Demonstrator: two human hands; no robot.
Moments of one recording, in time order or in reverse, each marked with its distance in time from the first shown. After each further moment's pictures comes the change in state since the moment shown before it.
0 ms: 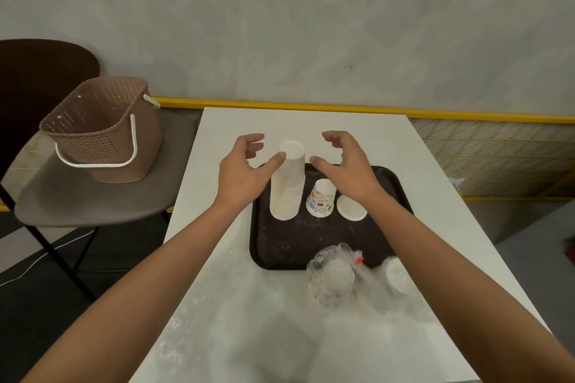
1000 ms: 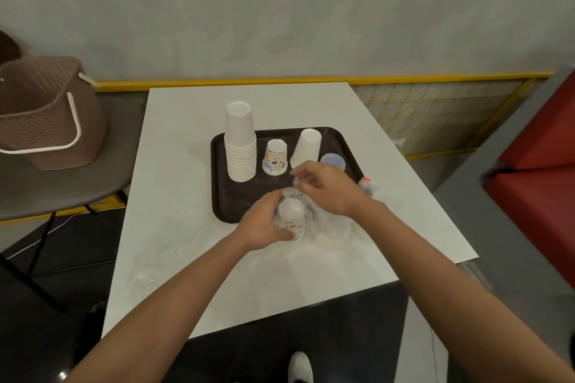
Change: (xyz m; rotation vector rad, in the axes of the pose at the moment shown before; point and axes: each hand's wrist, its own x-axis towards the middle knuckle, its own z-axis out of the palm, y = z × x) left_hand -0.139 -0.041 0.069 0.116 -0.746 0.150; right_hand -0.140 0.021 -0.039 -0.173 -0.276 0.104
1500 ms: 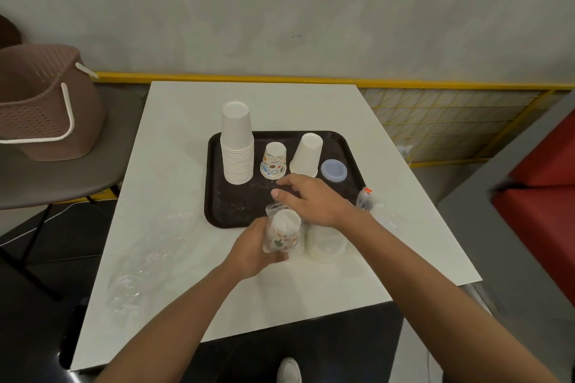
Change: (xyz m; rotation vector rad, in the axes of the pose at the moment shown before) left_hand 0.002 -0.036 0.041 0.028 0.067 -0.164; right_hand 0.021 0.004 0.009 -0.035 -0.197 0.009
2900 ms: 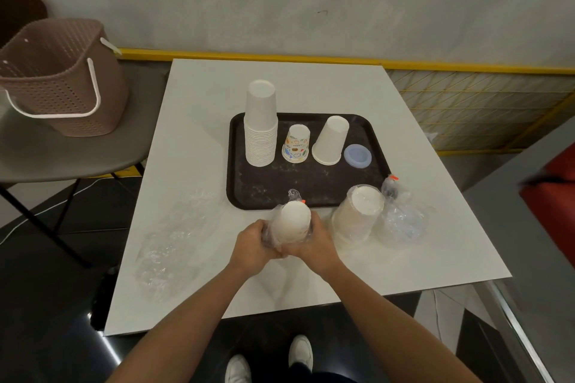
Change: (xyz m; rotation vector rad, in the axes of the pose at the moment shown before) left_hand -0.029 -0.030 -0.002 -0.168 0.091 -0.298; right_hand -0.009 0.066 0.144 0.618 0.213 0.253
